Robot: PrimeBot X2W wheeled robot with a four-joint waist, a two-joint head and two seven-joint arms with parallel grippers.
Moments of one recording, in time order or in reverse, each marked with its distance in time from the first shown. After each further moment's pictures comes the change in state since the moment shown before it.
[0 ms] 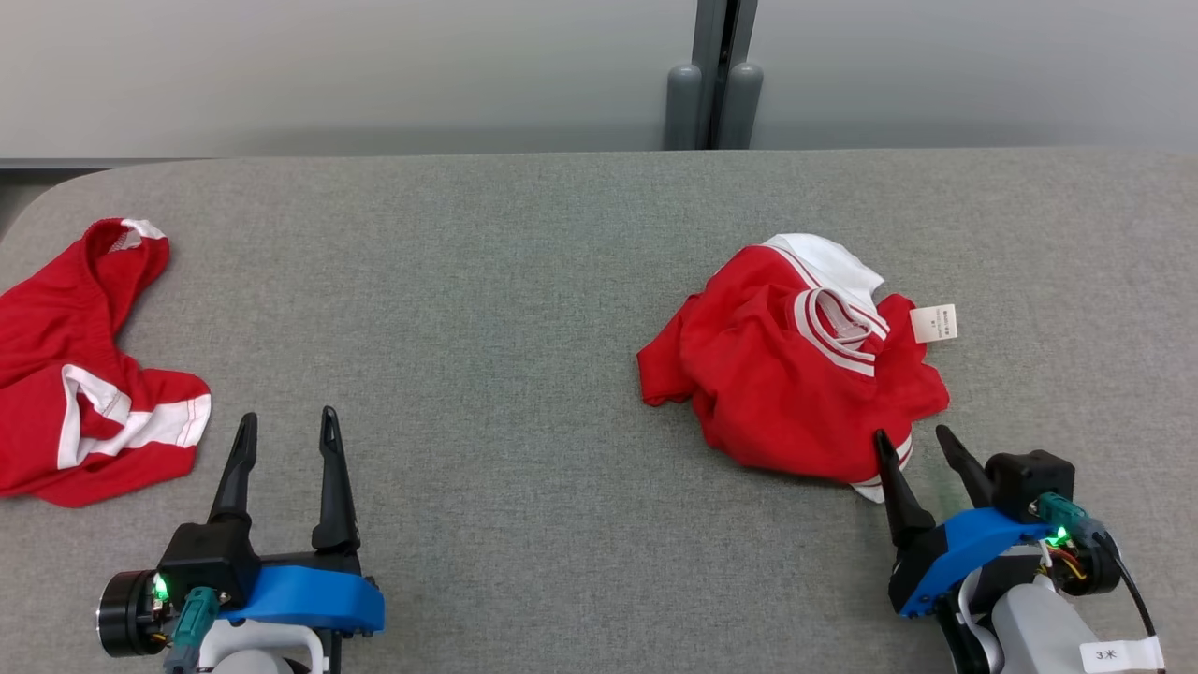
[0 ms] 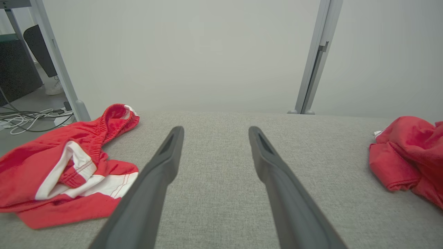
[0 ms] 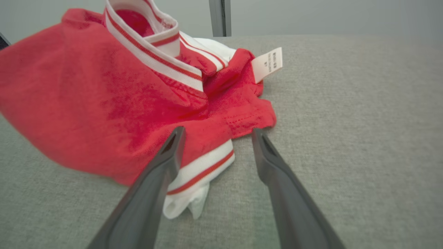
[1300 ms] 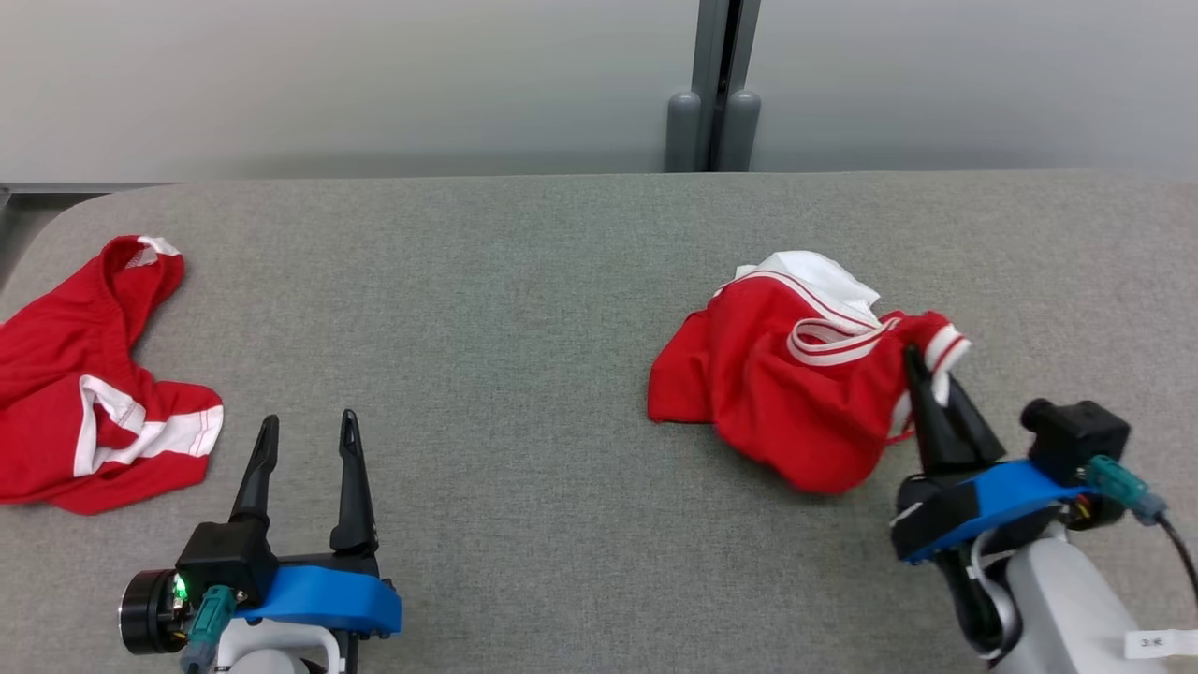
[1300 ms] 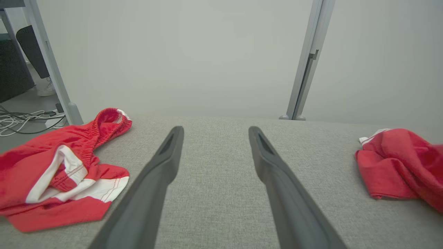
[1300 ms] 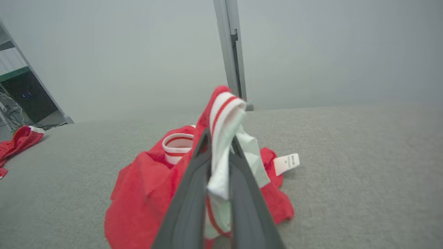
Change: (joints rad) left arm -0.001 0.000 -0.037 0.013 -0.028 0.009 0.000; right arm 0.019 -0.063 0.069 -0.256 0.187 0.000 -0.002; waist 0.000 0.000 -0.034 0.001
